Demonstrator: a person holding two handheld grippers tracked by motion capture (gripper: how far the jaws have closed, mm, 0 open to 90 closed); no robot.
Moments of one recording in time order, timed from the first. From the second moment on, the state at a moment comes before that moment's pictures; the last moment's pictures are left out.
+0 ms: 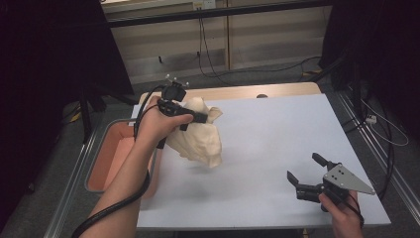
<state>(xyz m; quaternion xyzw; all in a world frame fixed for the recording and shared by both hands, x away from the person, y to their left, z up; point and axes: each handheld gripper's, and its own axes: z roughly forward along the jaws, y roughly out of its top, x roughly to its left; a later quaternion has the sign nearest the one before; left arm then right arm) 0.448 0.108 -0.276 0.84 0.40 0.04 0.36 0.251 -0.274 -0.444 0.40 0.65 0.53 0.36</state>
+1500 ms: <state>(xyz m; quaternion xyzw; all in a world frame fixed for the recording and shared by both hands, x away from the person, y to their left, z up) 0.444 0.069 -0.327 0.85 0.37 0.04 0.38 0.251 -0.274 -0.444 0.40 0.66 0.53 0.36</state>
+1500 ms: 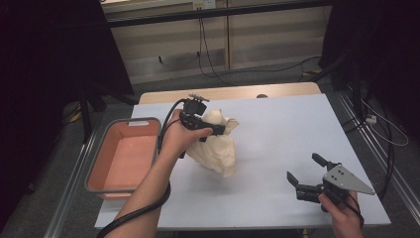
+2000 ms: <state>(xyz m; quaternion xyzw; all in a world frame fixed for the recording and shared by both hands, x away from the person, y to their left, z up) 0.444 0.060 -0.340 0.85 0.37 0.06 0.38 0.250 -0.274 -0.444 0.40 0.66 0.53 0.36</state>
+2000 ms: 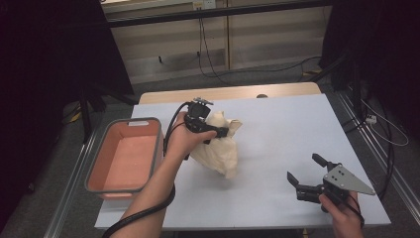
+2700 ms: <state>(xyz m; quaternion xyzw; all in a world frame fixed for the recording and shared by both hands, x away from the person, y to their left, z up) 0.444 0.052 -0.349 0.85 0.36 0.06 0.38 0.249 -0.273 -0.443 0.40 0.66 0.53 0.36</state>
